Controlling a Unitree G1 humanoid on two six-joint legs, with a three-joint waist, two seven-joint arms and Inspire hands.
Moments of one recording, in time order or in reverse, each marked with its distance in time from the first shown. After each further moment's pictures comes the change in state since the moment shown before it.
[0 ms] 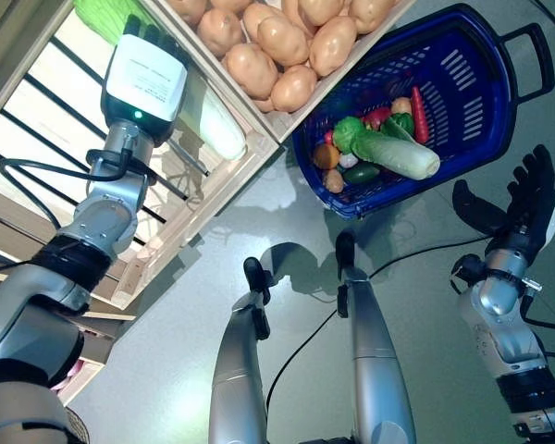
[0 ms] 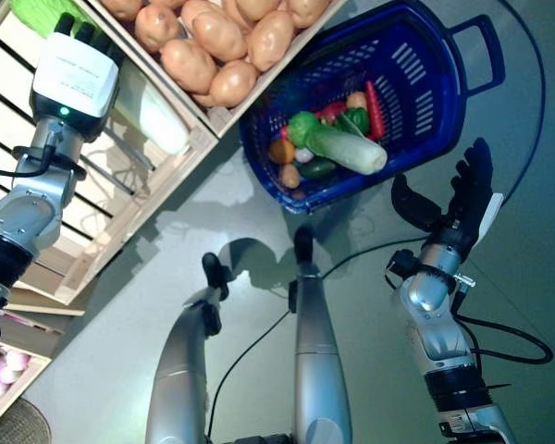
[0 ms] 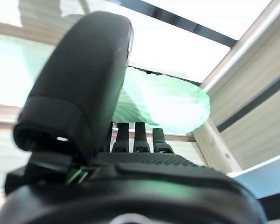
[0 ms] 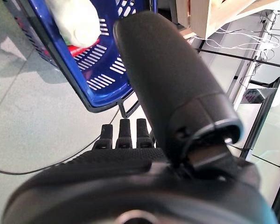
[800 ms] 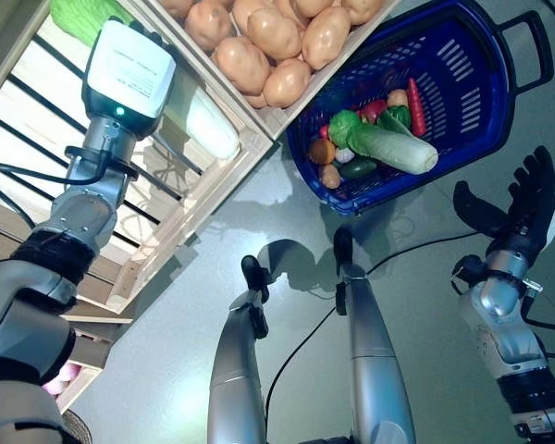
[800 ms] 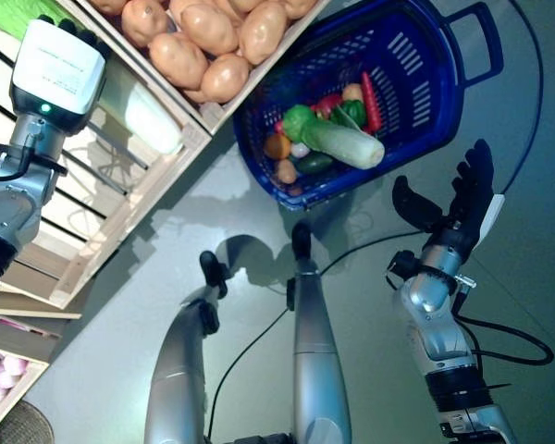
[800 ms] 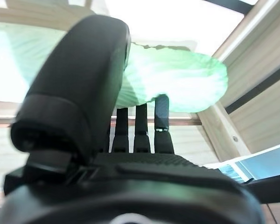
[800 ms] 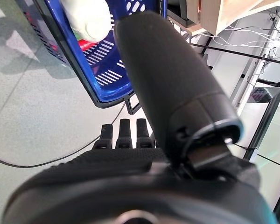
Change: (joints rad) left arm -0.034 0.036 0.001 0.098 -0.001 -0.091 0.211; right arm 0.001 -0.005 -0.001 0.009 0.000 -0.007 0.001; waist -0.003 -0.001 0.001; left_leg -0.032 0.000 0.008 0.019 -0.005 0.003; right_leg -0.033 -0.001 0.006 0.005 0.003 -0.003
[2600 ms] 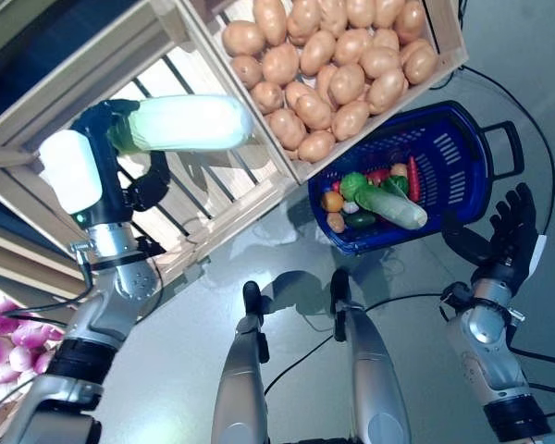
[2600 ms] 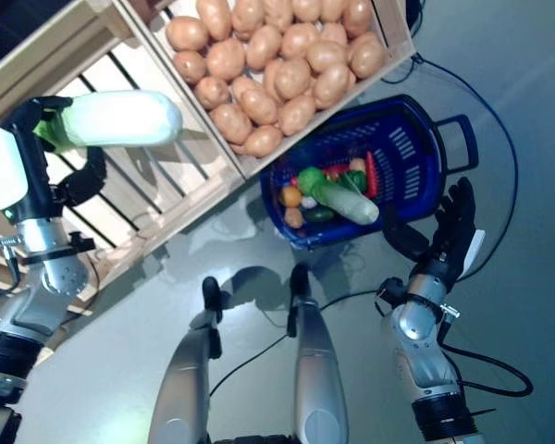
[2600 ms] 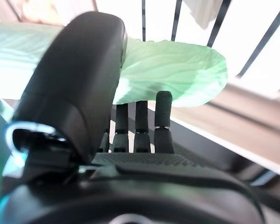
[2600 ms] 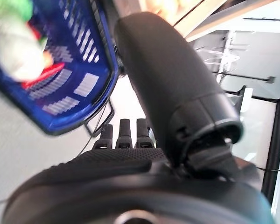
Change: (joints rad) left arm 0.708 -0.322 0.609 -0.414 -0.798 -0.397 0.255; right arm 0.130 0.133 0.012 -0.026 -0.002 -0.078 0.027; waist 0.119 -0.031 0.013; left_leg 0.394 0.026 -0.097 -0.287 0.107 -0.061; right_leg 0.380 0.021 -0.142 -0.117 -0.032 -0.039
